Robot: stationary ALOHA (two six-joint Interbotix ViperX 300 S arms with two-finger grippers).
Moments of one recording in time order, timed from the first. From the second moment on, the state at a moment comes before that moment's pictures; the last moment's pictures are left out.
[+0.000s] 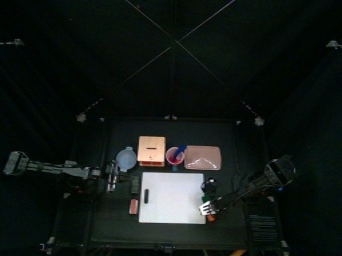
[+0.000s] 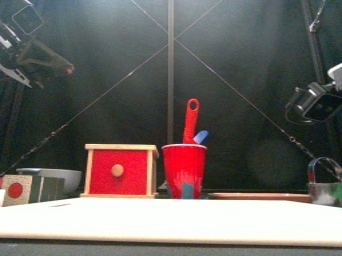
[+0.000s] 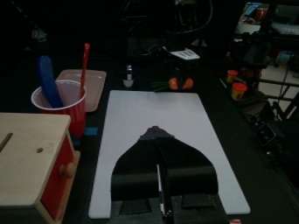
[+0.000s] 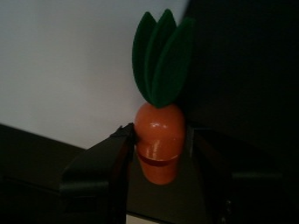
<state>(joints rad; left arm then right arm) -0.06 -0.91 1.31 -0.06 -0.23 0.00 0.48 -0.09 0.73 -0.15 0.66 1.77</state>
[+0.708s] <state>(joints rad) -0.06 -0.91 1.34 -0.15 -0.24 0.00 0.20 0.10 0.51 -0.35 0.48 1.76</state>
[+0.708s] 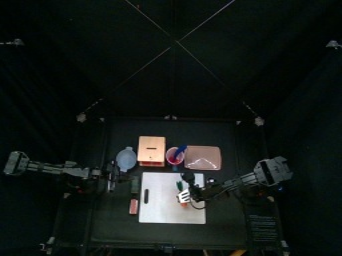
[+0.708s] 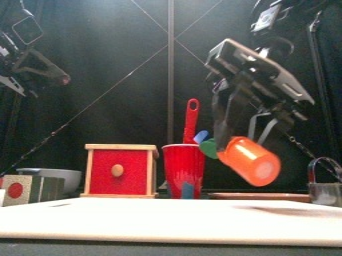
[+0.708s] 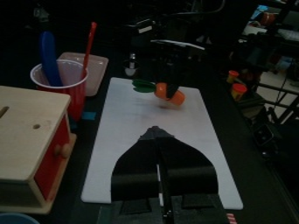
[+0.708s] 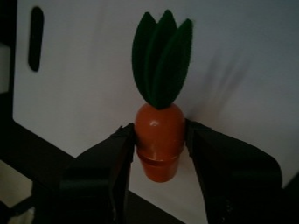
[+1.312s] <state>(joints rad) 0.07 -0.91 1.32 -0.12 -0.23 0.00 0.16 0.28 0.37 -0.29 0.52 1.75</state>
